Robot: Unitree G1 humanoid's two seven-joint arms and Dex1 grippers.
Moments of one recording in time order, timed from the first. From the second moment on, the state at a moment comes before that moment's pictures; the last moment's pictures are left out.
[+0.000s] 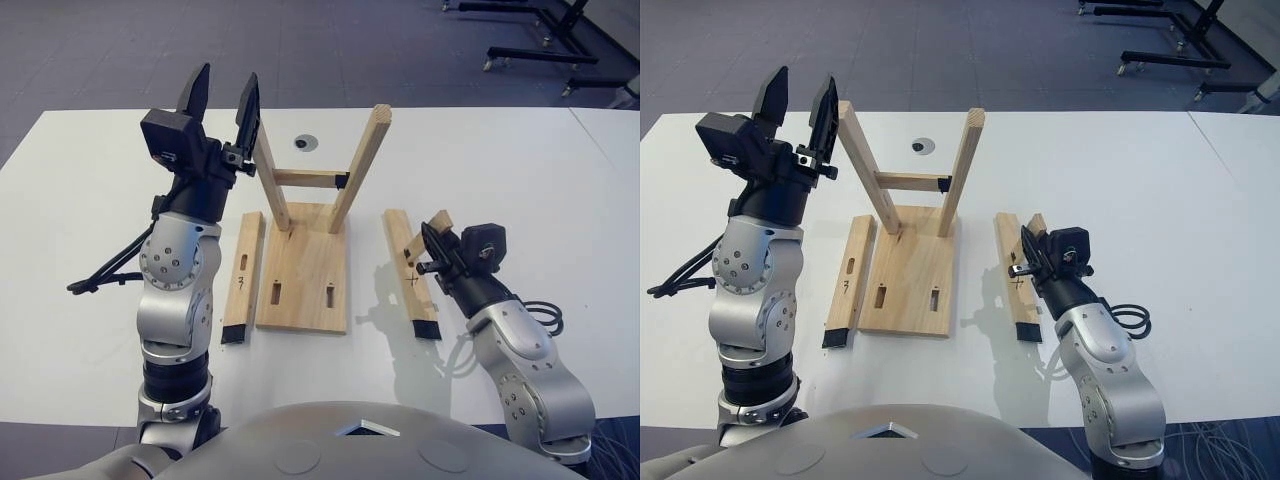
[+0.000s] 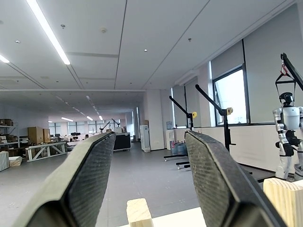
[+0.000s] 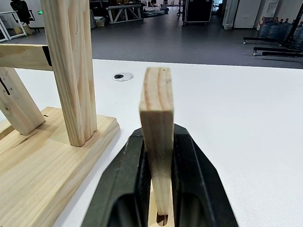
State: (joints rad) left arm -0.15 0.09 -0.03 -0.60 -0.12 0.21 -0.12; right arm 0.33 -0.25 -0.03 -0.78 0.31 0.64 0.08
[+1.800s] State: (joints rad) left arm -0.15 0.09 -0.04 -0.60 -0.10 0.20 -0.12; right arm 0.42 -0.35 -0.07 -0.78 0.32 0.62 0.22
